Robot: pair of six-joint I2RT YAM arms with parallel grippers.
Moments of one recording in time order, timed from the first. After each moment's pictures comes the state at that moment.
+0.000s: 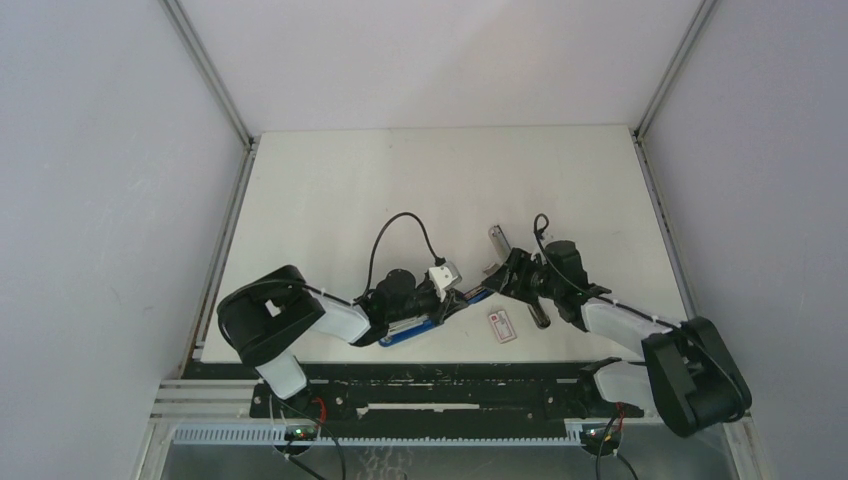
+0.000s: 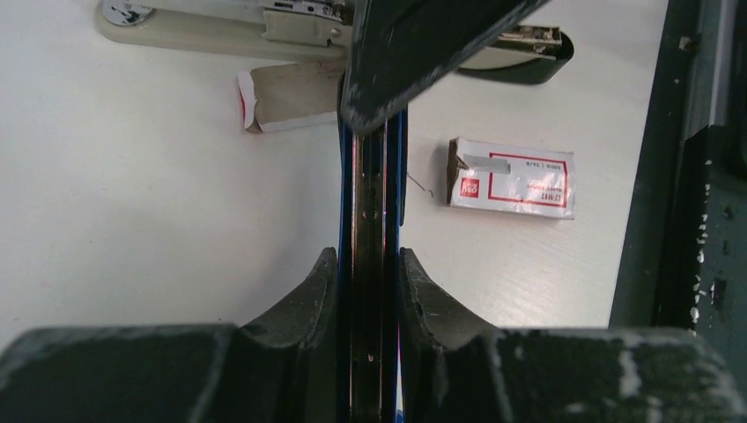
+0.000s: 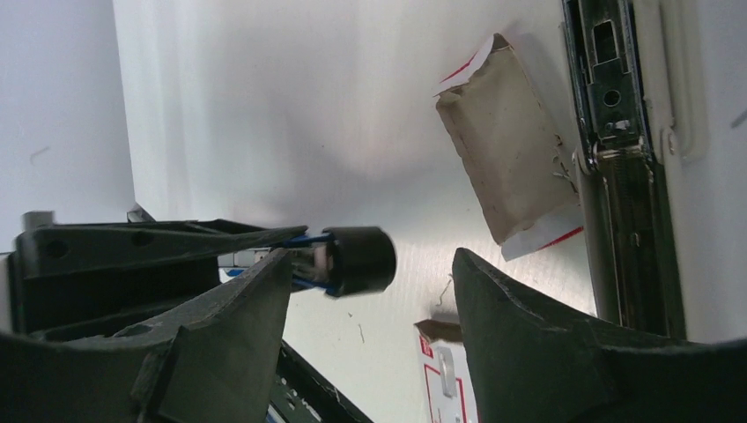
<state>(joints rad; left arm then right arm) -0.94 1.67 0.46 0.90 0.24 -0.04 0.34 1.18 0.36 0.16 -0.43 0.74</state>
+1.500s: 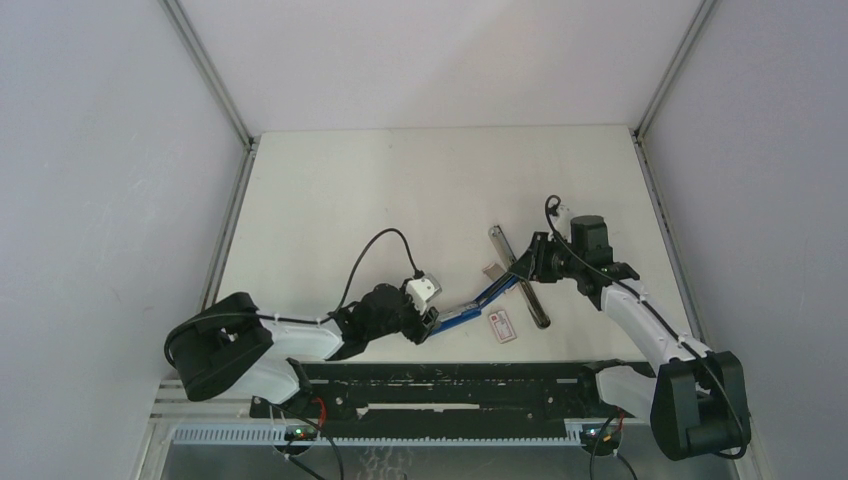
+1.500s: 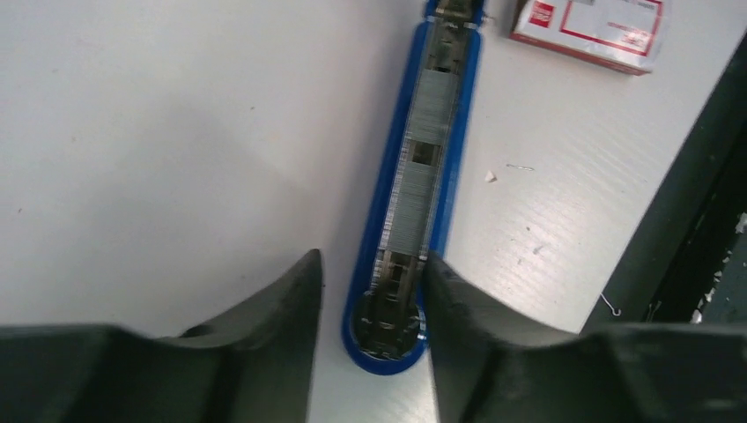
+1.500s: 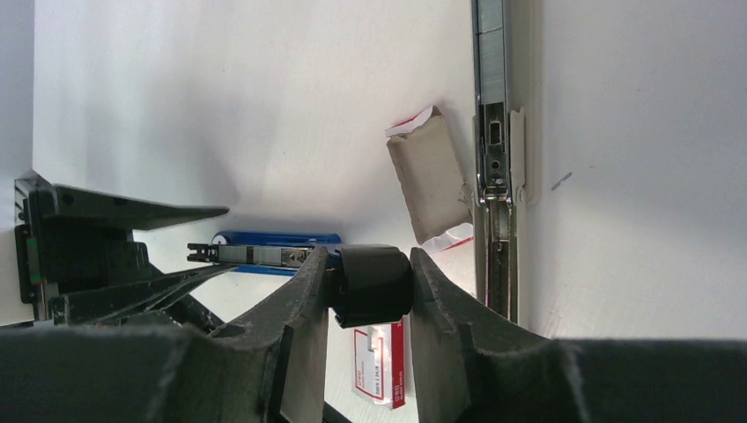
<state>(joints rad) -0.98 1.39 0.32 0.54 0.03 -0.09 0.17 1.10 0.59 -0.25 -0.49 0.34</state>
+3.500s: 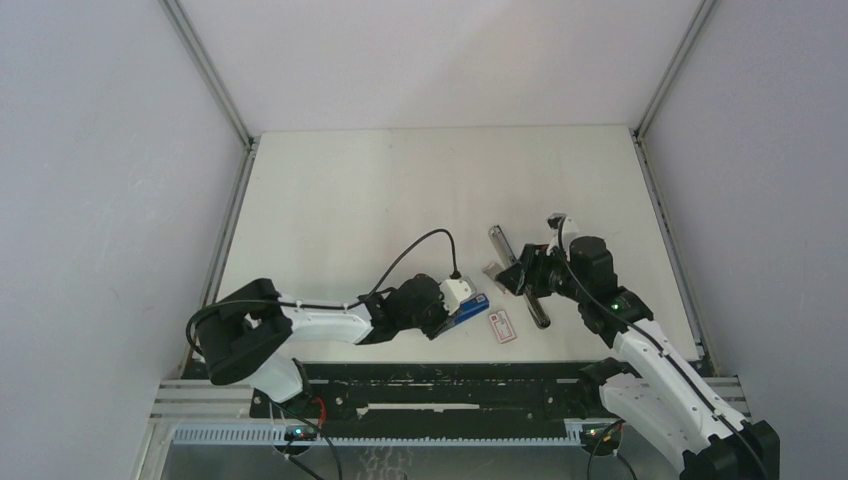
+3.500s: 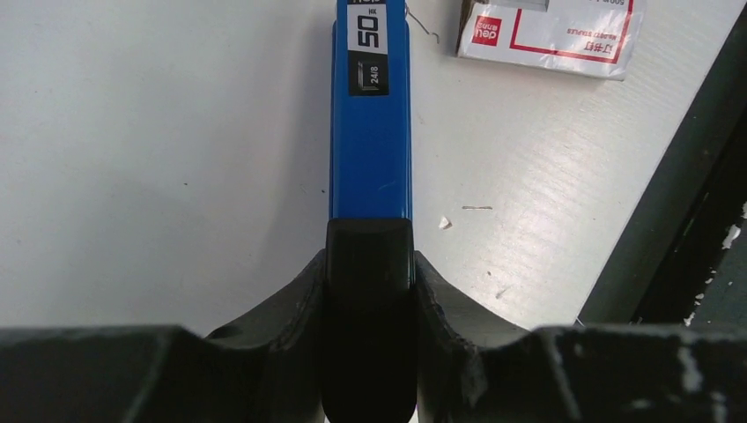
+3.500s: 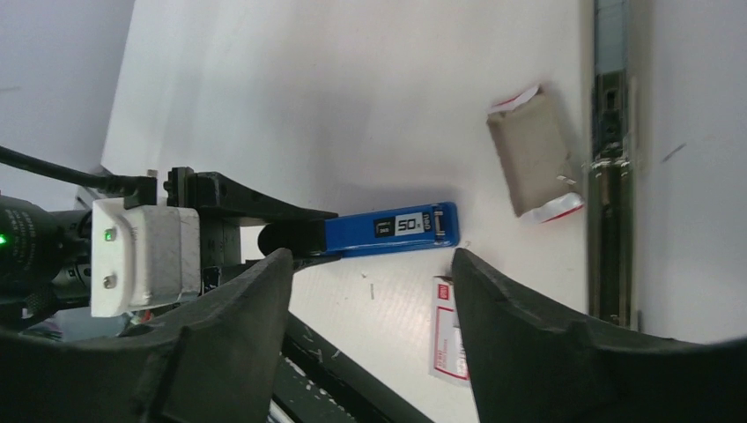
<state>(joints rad) -1.06 1.53 0.61 0.22 0.02 0.00 0.39 0.76 0.50 -0.27 -0.34 0.51</state>
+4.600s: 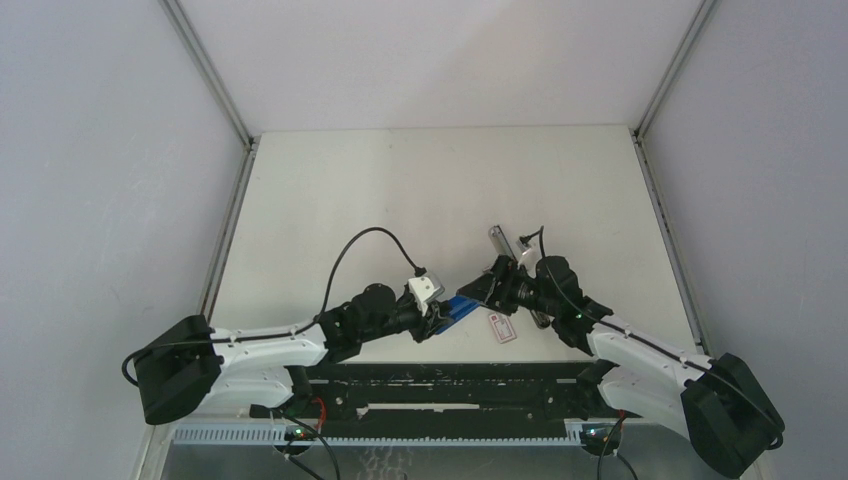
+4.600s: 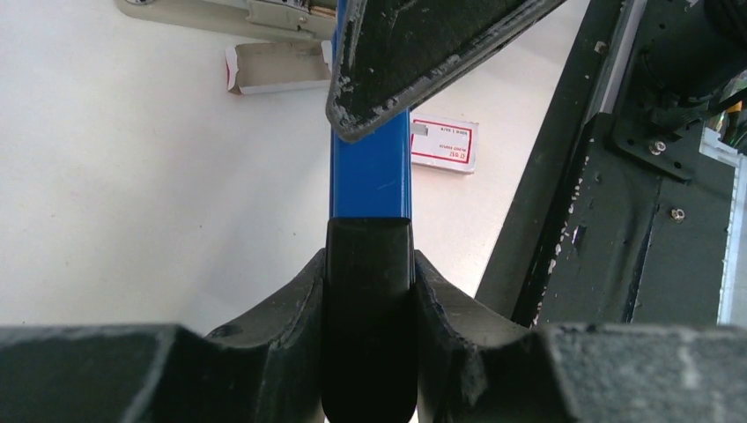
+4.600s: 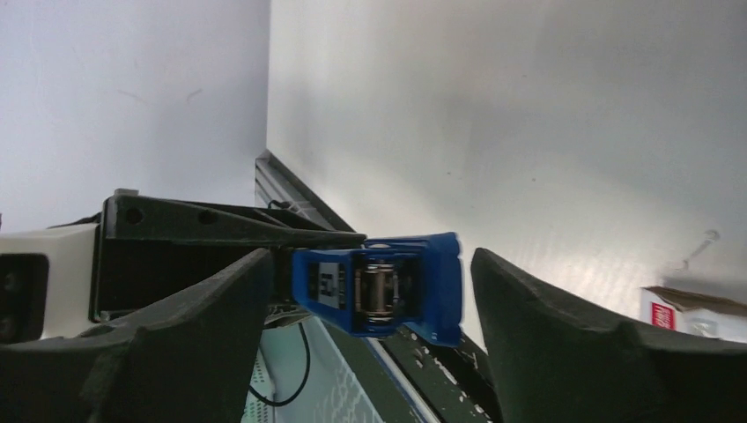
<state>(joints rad) -1.06 1.15 0.39 0.45 0.09 -0.13 0.60 0.98 0.31 0.25 -0.41 1.05</state>
